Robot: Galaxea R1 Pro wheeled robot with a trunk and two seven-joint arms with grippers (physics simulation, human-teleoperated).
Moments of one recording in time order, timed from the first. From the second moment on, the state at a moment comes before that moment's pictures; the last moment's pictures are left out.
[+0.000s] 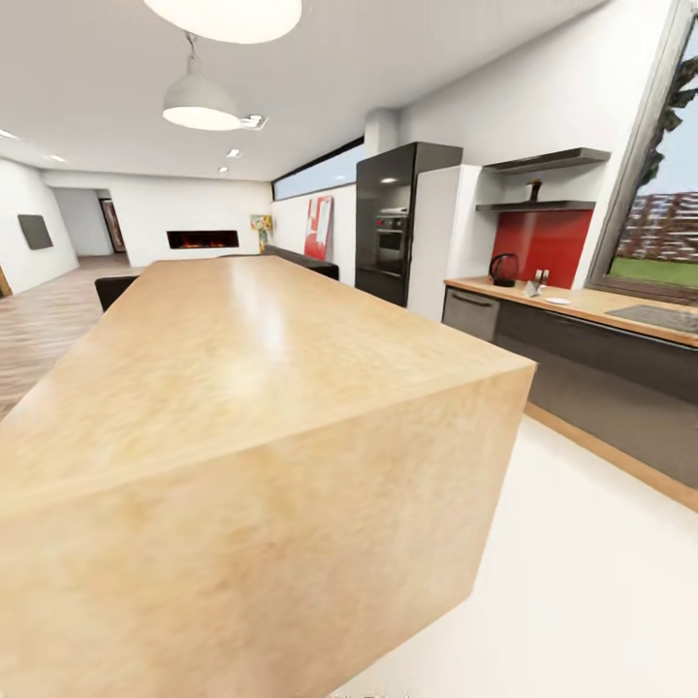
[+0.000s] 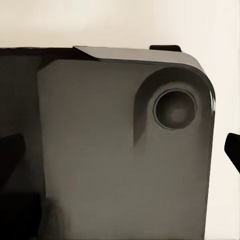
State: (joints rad) left arm 0.00 0.00 -0.01 -0.08 -0.01 0.01 -0.01; right arm 0.00 0.06 0.00 -0.07 0.00 -0.11 0.00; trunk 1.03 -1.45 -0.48
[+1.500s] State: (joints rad) left arm 0.00 0.00 0.00 -0.08 0.00 0.01 -0.01; right arm 0.00 0.06 0.00 -0.07 0.00 -0.11 0.00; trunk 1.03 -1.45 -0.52
